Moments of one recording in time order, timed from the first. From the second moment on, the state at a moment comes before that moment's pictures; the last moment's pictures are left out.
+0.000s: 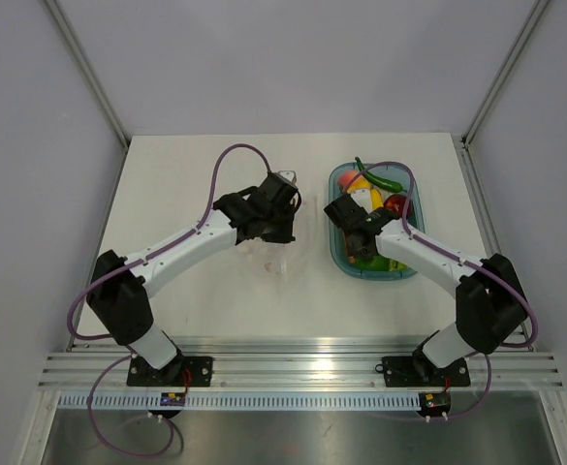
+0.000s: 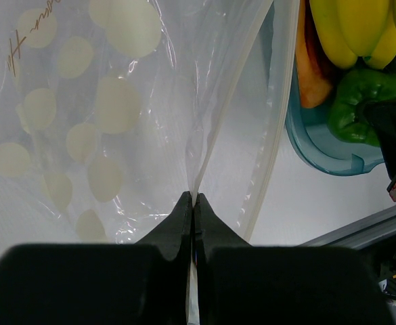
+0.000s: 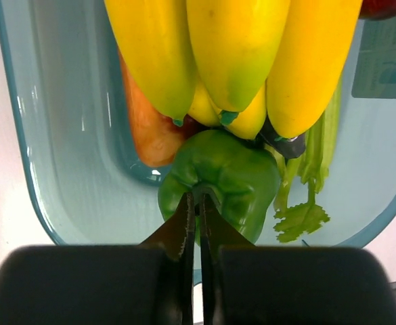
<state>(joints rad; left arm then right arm) -0.79 1.60 1.39 -0.72 -0.10 -0.60 0.65 1.53 1.11 -0.77 0.50 0.47</state>
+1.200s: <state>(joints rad) -0.78 1.61 1.44 -0.70 -0.01 -0.60 0.66 1.31 1.35 -0.59 0.13 0.68</state>
